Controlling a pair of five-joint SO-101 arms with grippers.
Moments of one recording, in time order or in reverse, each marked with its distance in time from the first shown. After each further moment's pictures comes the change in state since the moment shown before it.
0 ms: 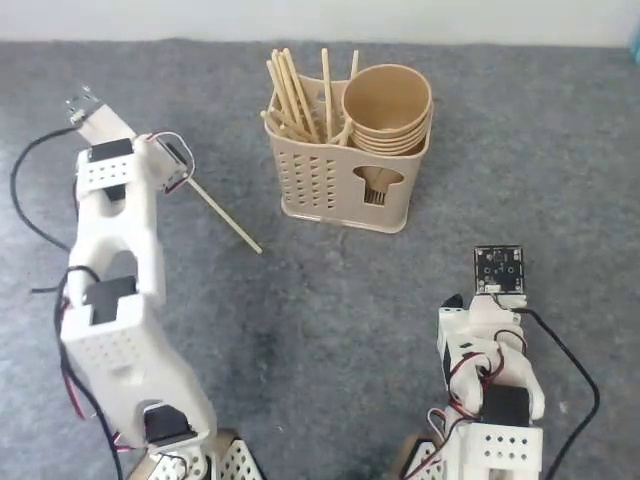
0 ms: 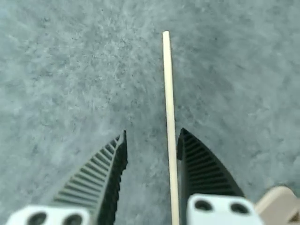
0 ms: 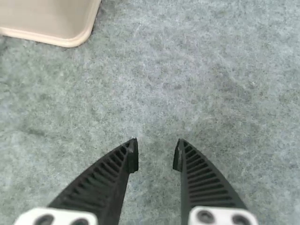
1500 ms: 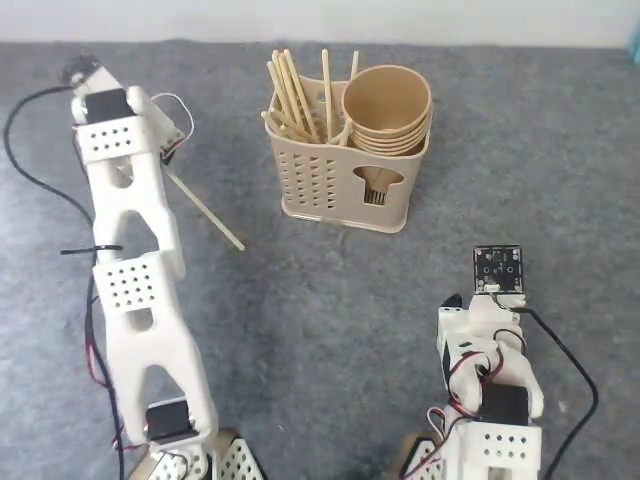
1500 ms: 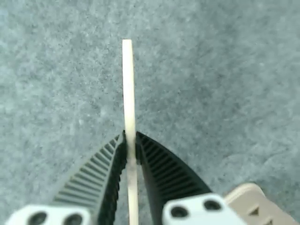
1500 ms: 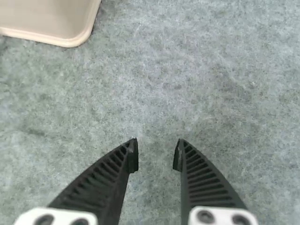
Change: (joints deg) left arm 1.2 29.1 -65.2 41.6 2.6; right arm 0.0 0.0 0.0 0.0 0.0
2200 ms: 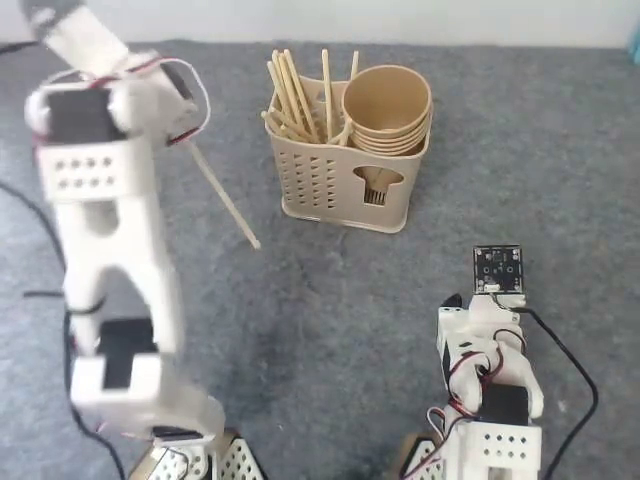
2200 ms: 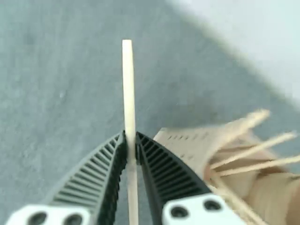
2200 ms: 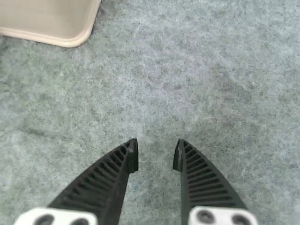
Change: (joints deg) left arm 9.4 -52.1 27.9 -3.2 -1.1; right arm 0.0 0.0 0.0 0.0 0.0
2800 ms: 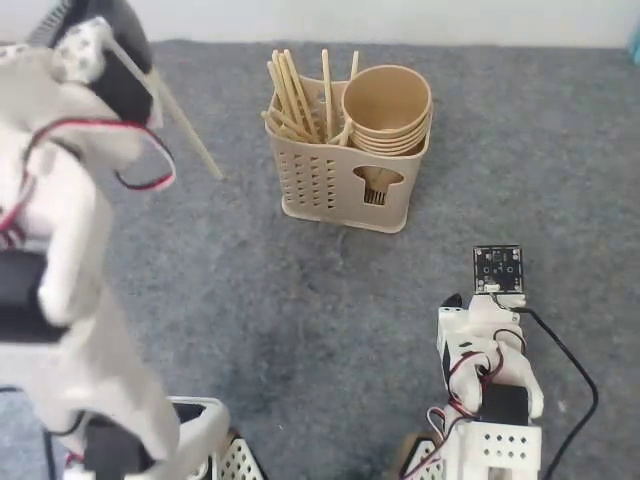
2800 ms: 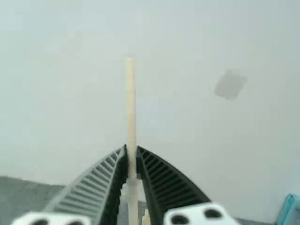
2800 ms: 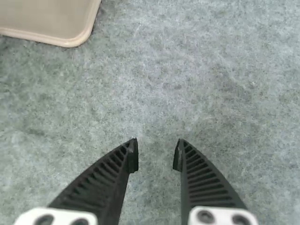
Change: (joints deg) left arm 7.5 -24.5 0.0 -18.9 -17.1; right arm 0.0 0.0 0.0 0.0 0.0
